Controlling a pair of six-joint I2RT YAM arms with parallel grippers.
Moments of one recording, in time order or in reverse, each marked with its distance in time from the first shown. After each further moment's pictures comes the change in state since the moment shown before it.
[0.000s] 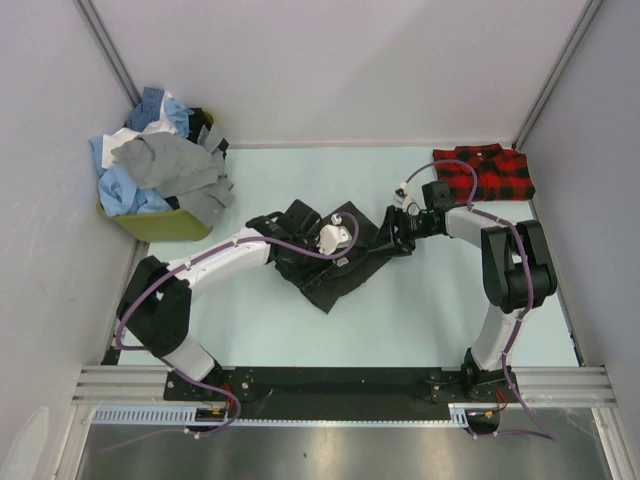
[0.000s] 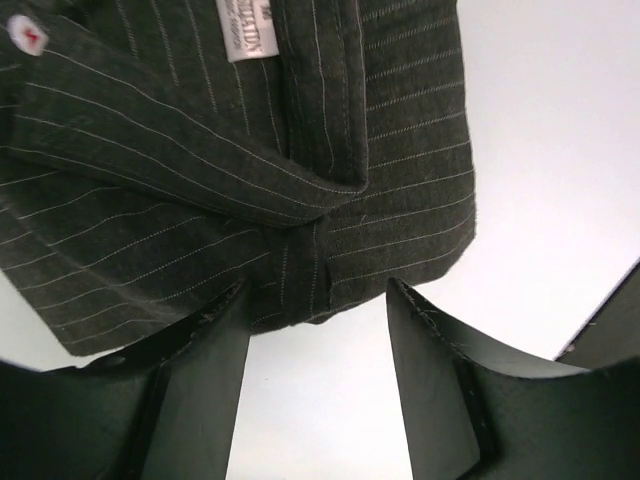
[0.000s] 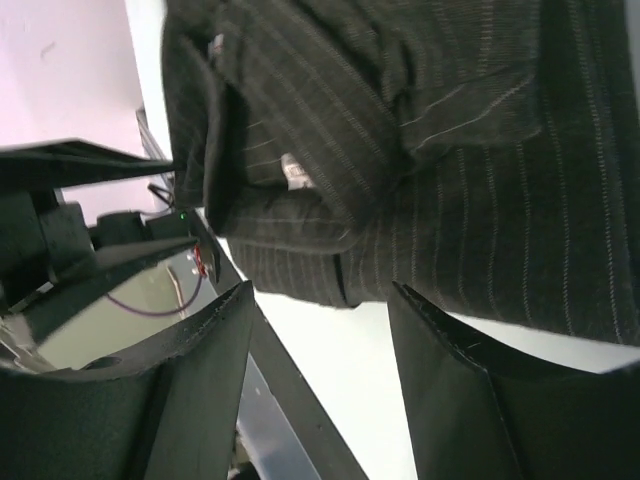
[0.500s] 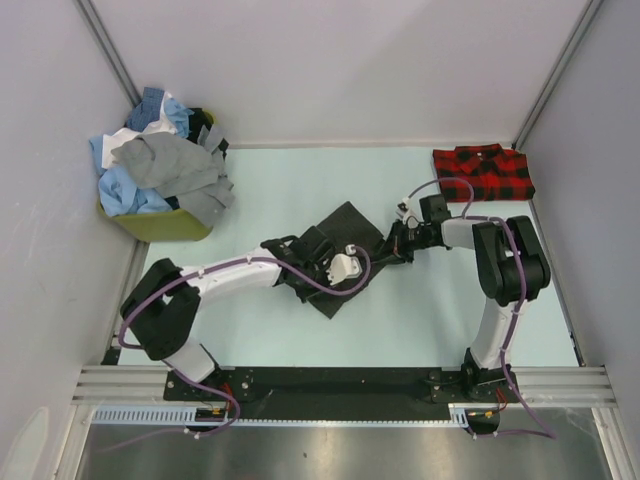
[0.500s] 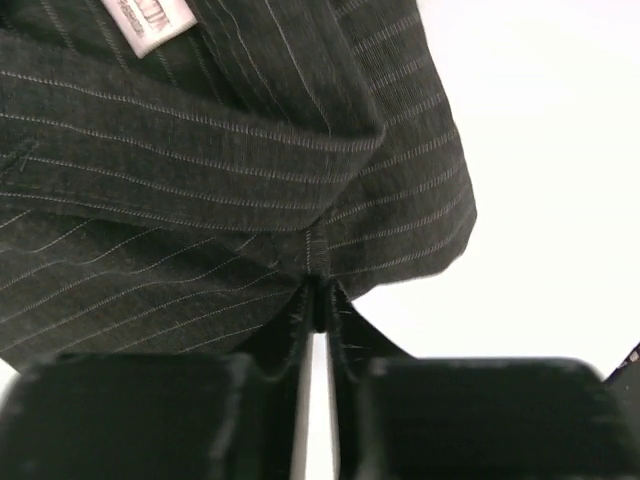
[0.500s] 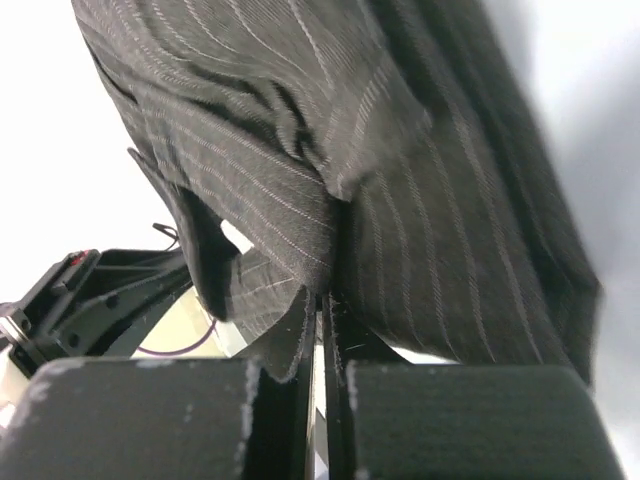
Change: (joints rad) left arm -0.130 0.005 -0.150 0.124 -0.105 0.093; right arm 0.012 0.077 -0.106 0.188 0.059 0.197
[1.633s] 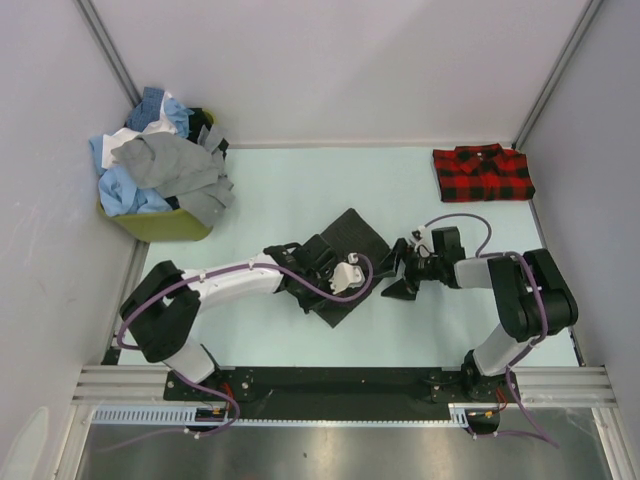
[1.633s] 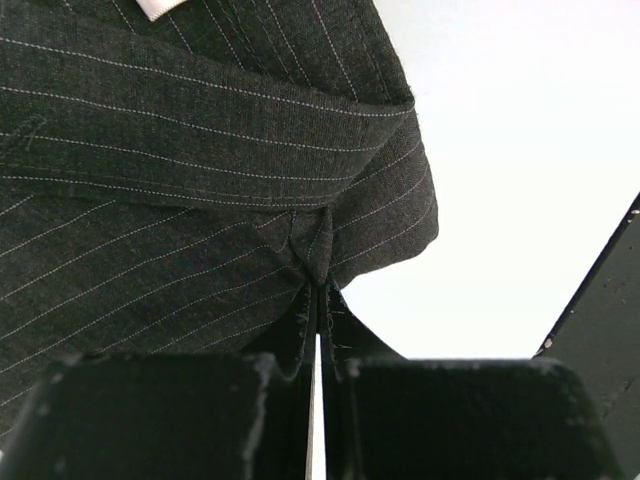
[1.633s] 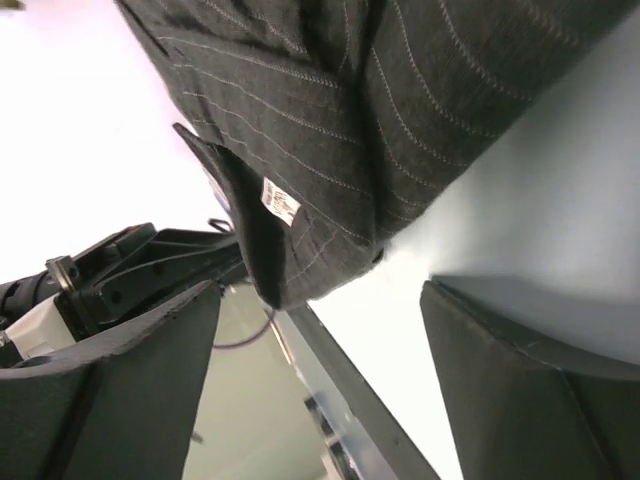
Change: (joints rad) left arm -0.056 -0.015 -0.043 -0.003 0.080 -0.073; right arm -0.002 -0.274 -0.436 0.308 0.000 0.304
